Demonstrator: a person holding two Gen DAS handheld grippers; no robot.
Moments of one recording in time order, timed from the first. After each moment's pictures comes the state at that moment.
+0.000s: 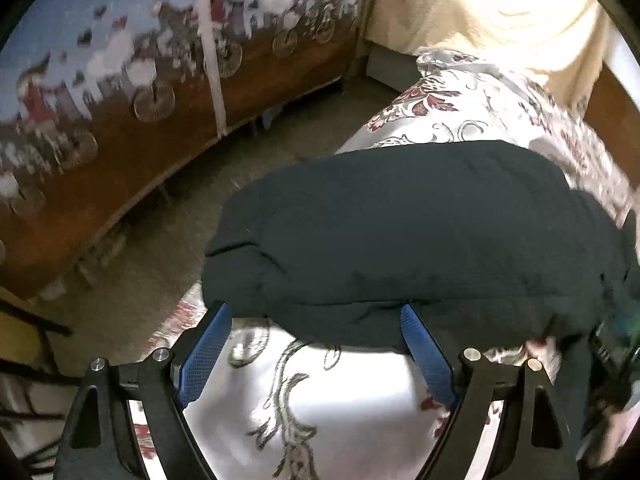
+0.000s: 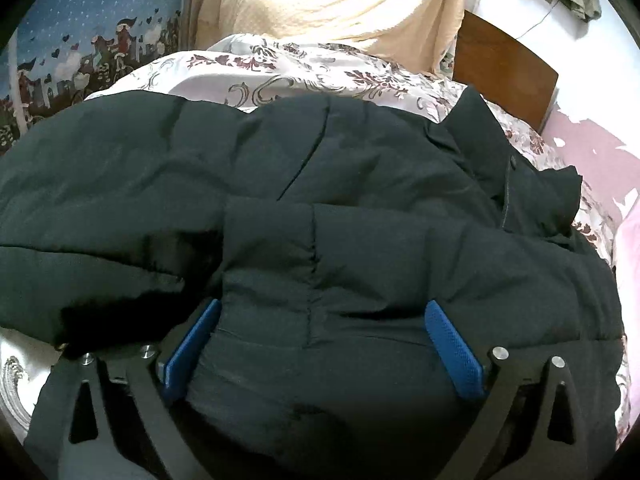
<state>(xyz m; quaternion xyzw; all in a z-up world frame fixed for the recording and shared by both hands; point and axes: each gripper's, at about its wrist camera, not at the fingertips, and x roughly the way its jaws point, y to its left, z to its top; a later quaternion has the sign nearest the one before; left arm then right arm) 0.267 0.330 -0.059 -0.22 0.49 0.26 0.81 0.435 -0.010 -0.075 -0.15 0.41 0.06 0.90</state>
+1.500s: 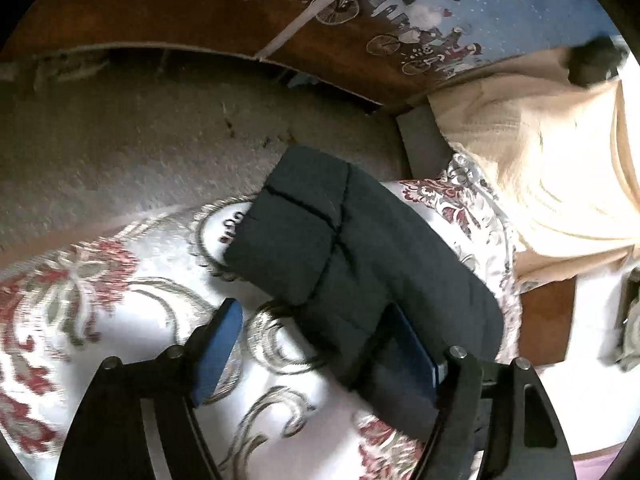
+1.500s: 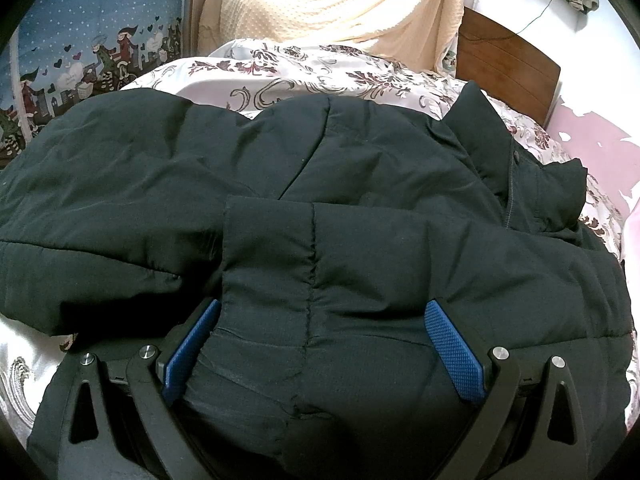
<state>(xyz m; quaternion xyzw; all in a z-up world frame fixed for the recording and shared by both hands) 0.242 0.398 -0.116 -0.57 0.33 0.24 0.71 0.439 -0.012 -0.076 -0.13 0.41 0.06 0.90</state>
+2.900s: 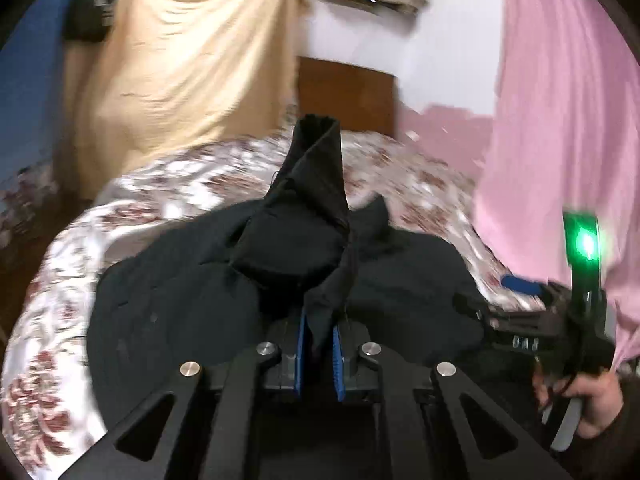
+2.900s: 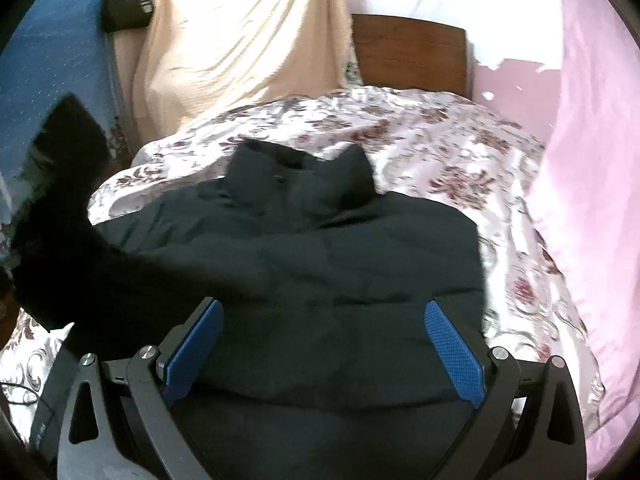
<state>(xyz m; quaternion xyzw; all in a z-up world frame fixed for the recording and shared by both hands) 0.361 -0.070 0.042 -0.02 0.30 -0.13 0.94 0.383 -0.286 0.029 0.00 0.37 0.01 0.93</state>
